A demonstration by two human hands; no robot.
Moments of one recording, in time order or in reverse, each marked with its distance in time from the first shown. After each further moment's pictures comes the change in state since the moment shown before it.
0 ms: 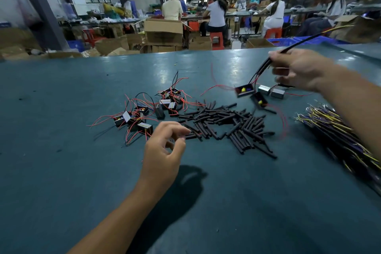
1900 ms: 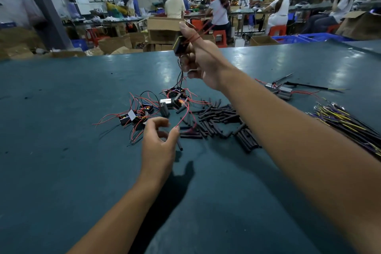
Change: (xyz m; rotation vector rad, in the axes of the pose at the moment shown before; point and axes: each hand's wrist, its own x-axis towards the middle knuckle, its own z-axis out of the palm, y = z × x) left_hand 0.012 -0.028 -0.004 -0.063 0.164 -0.339; right_hand -0.014 -0.034 0.208 0.204 -0.362 -0.218
